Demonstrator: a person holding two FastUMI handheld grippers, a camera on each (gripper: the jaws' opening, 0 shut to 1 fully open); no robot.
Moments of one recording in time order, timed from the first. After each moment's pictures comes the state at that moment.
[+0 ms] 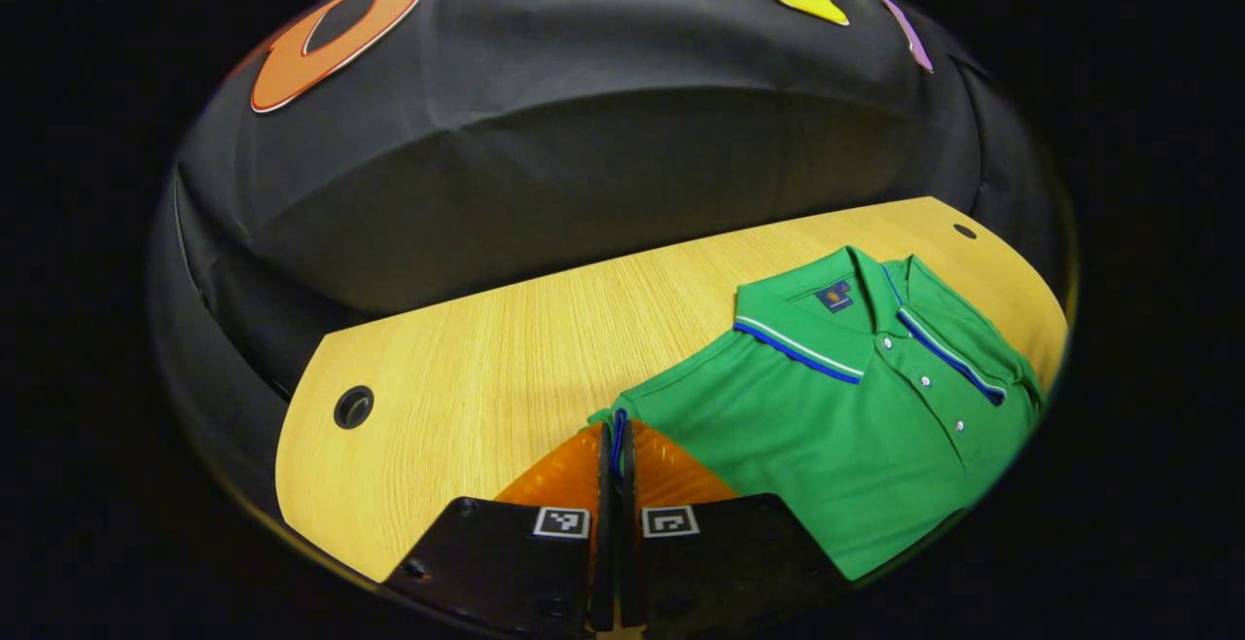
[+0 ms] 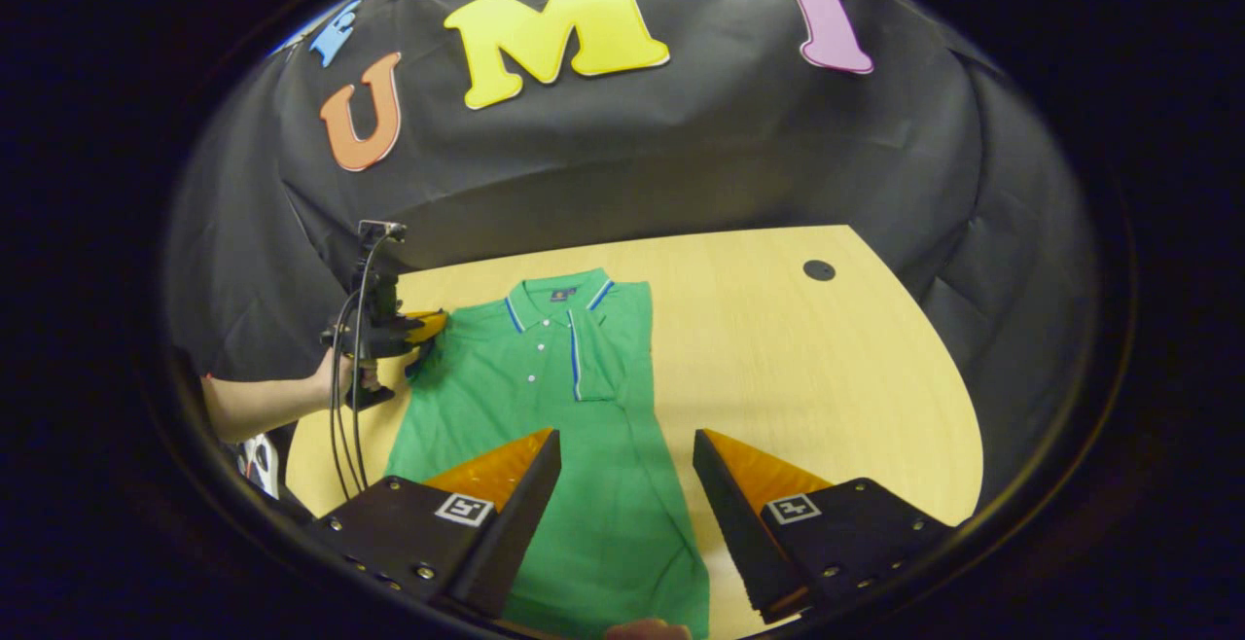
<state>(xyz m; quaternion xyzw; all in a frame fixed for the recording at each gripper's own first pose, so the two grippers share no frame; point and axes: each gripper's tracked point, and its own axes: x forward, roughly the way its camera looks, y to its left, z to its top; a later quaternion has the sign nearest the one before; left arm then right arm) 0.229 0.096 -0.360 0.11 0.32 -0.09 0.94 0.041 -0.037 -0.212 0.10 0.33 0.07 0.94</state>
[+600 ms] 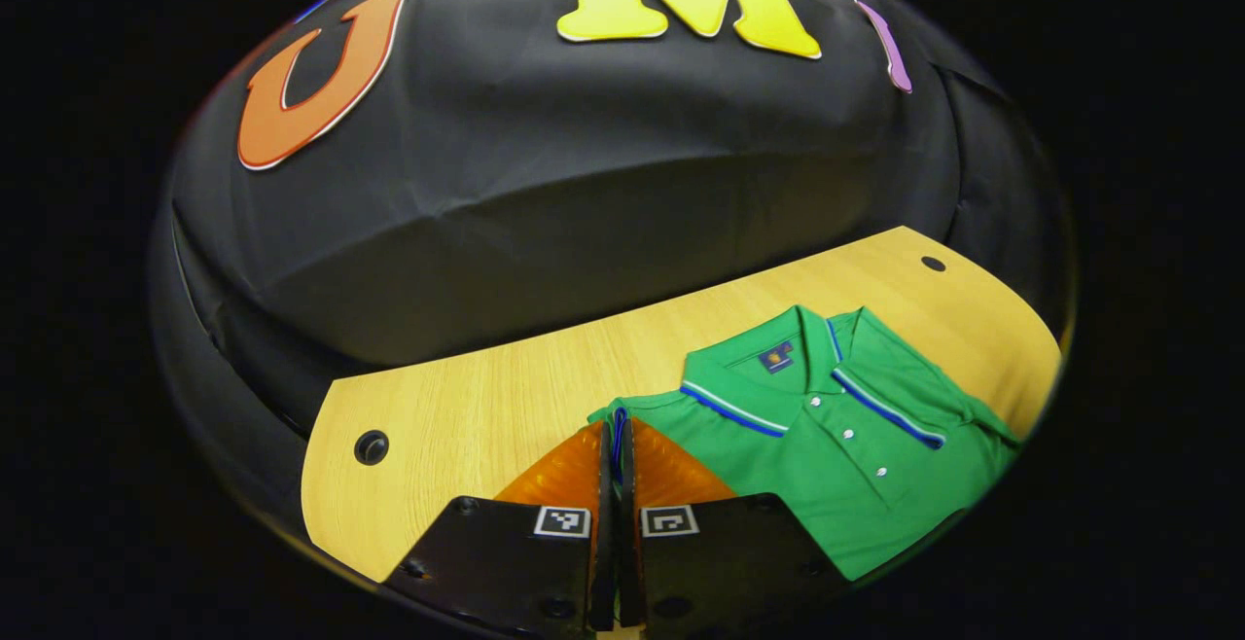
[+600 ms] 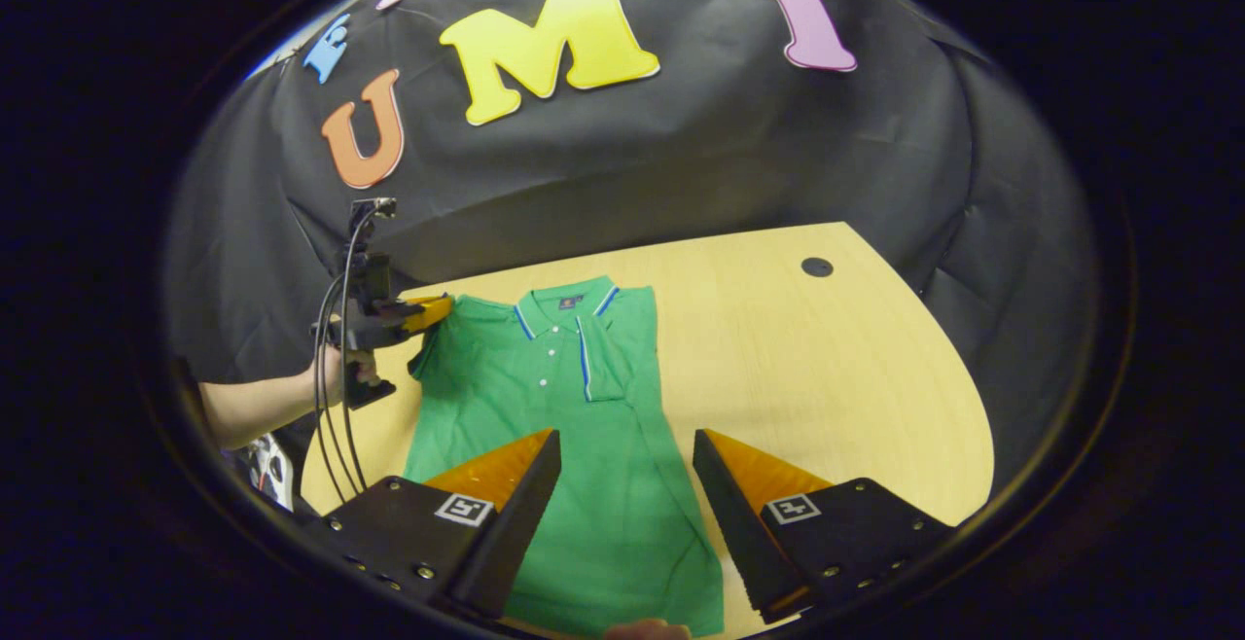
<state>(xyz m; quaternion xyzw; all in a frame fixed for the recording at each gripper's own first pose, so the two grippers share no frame) 0.223 0.046 -0.289 0.11 0.28 -0.11 0.95 0.026 -0.042 -0.201 0.12 0.31 0.08 0.94</state>
